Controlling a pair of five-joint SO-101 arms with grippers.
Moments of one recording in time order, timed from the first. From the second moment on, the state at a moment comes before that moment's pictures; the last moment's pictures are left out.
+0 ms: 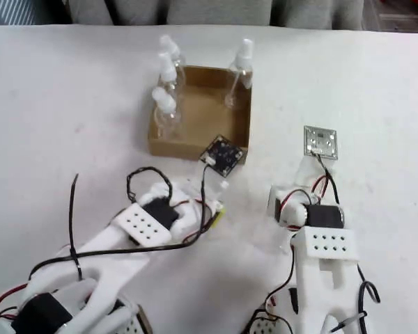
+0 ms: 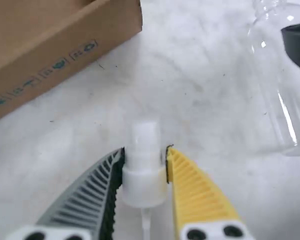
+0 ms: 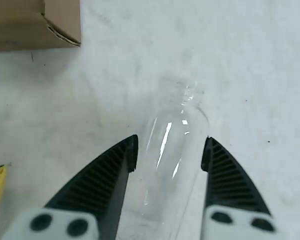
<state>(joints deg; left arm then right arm) 33.6 -25.5 57.5 35.3 2.4 -1.2 -48.0 62.2 55.2 -4.8</state>
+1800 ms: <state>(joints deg) 33.5 -25.5 60.7 29.7 2.4 42.9 -17.3 35.3 59.3 24.8</state>
